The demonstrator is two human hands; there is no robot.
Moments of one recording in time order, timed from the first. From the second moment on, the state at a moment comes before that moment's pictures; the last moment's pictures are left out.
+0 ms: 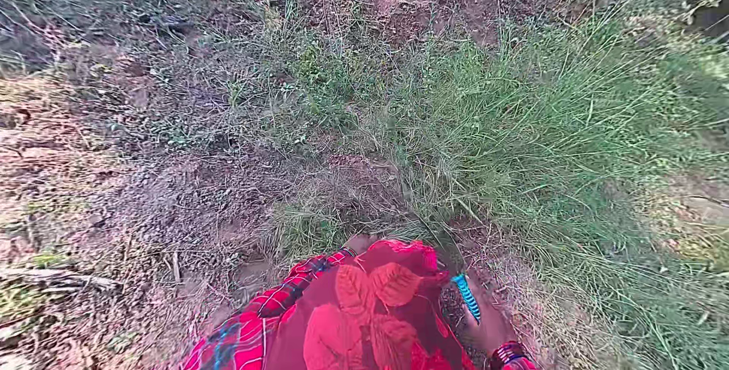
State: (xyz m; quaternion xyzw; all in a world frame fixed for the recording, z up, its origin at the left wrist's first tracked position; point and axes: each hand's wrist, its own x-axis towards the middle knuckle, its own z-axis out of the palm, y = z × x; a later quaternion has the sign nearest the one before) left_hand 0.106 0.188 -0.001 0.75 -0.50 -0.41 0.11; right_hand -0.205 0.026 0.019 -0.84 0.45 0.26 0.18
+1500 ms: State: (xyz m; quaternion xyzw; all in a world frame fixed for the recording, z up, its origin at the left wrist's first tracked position) left_hand 0.168 0.054 -0.121 0.72 -0.60 -0.35 -0.07; right_hand -0.018 -0.003 0.098 -0.89 0.31 -0.18 0.30
